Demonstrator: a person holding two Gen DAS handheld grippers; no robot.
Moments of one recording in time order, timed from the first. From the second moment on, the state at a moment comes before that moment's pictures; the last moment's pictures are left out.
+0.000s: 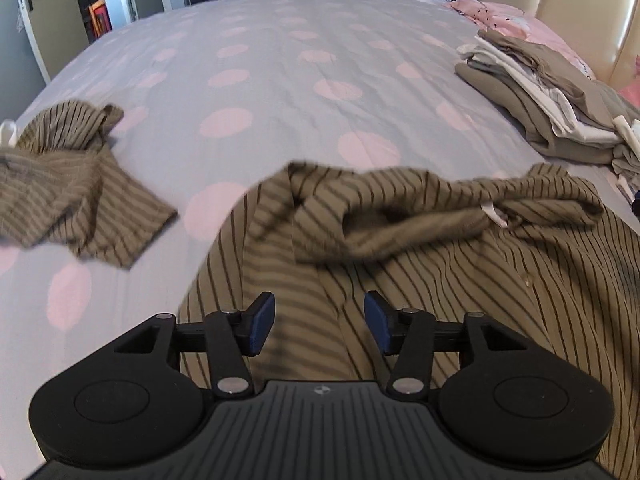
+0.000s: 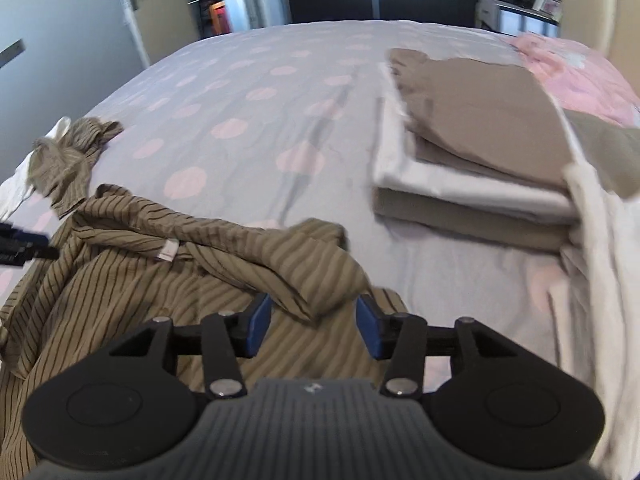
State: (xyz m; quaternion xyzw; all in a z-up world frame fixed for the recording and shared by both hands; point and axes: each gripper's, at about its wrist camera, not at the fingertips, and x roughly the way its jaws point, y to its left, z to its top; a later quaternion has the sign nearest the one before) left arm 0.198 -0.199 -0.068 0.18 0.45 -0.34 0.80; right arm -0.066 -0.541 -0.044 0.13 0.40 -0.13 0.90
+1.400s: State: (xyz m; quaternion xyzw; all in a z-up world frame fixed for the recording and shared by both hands) left arm 0.194 -0.052 -0.024 0.09 0.42 -0.16 0.89; right arm -0.151 -0.481 -0.075 0.16 0.45 -0.11 0.87
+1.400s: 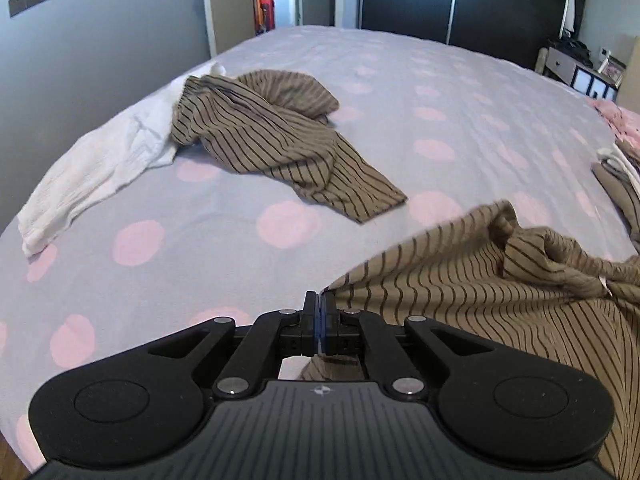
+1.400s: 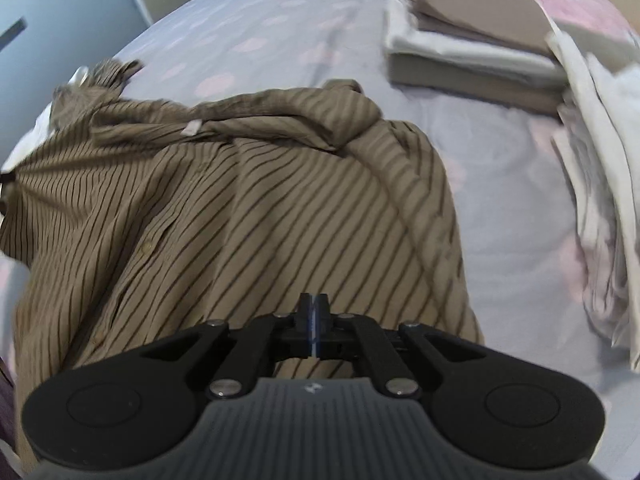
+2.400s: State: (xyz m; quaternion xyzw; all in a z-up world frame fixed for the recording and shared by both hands) left arm 0.242 -0.128 -0.101 0.14 0.46 -0.20 0.85; right arm -0.085 -0.599 -0.117 0.23 0.42 -0.22 0.85
